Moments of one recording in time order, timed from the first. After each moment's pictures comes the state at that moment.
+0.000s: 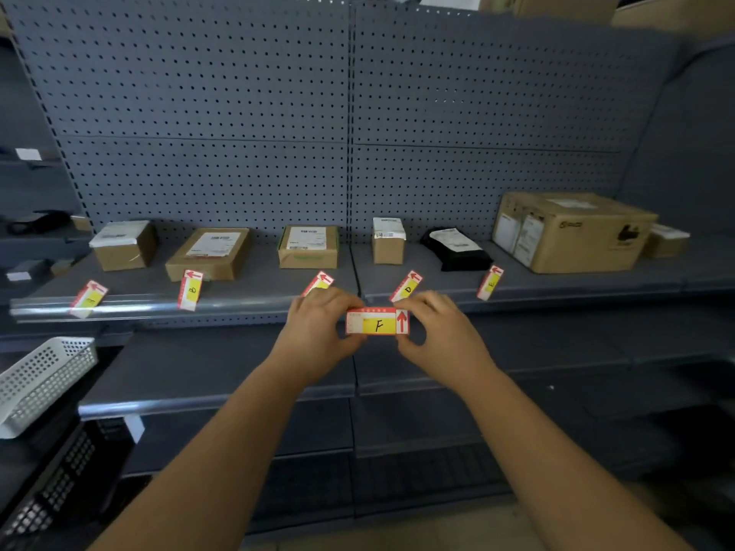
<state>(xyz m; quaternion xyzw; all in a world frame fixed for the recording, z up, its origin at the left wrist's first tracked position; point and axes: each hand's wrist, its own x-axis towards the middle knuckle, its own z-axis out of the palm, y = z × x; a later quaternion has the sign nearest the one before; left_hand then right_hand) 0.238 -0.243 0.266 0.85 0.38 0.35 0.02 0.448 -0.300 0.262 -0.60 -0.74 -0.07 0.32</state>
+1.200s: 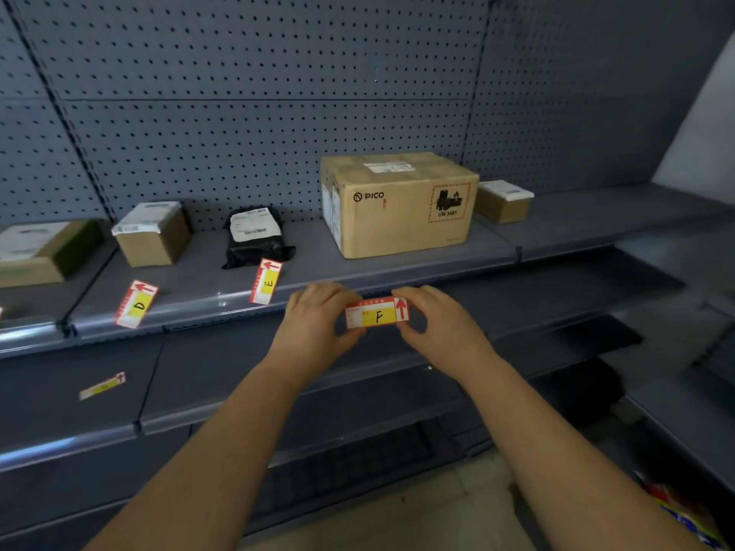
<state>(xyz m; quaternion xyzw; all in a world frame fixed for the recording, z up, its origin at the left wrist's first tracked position) 0.709 -0.221 0.213 0.89 0.33 0.33 0.01 0.914 -0.305 0.211 -0.65 -0.68 0.02 0.33</state>
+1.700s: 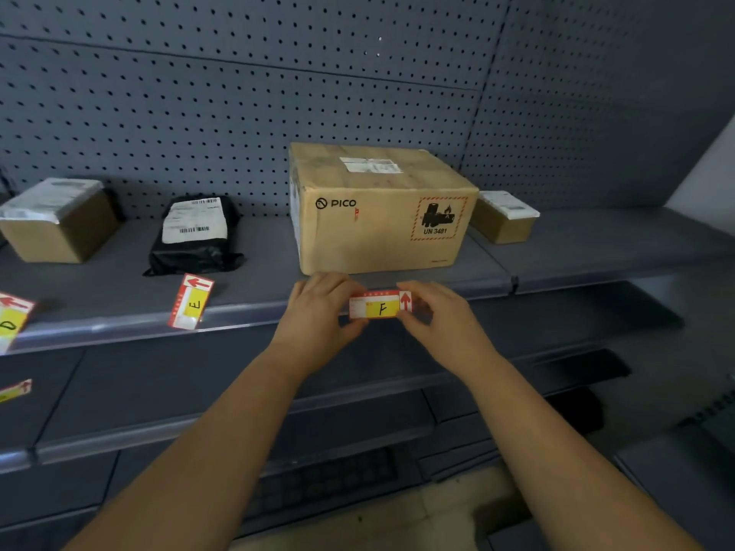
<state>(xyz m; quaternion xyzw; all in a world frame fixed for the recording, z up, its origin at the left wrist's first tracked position) 0.828 -0.131 0.203 0.87 0.34 0.35 0.05 1.025 -0.215 0.220 -0.65 -0.67 0.07 0.35</state>
